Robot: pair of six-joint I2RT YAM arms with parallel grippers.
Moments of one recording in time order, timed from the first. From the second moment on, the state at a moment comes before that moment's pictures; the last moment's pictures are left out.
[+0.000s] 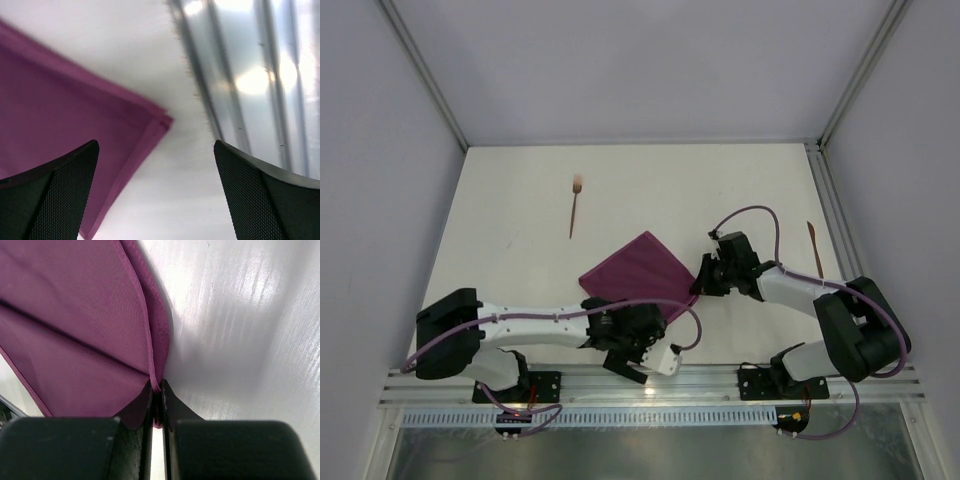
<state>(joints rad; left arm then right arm) -1.25 1.43 0.88 -0.60 0.07 0.66 0.43 1.40 0.53 -0.05 -0.29 0.53</state>
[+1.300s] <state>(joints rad) -1.31 1.48 0.83 -0.49 0.02 0.70 0.43 1.40 0.56 -0.13 -0.29 0.49</state>
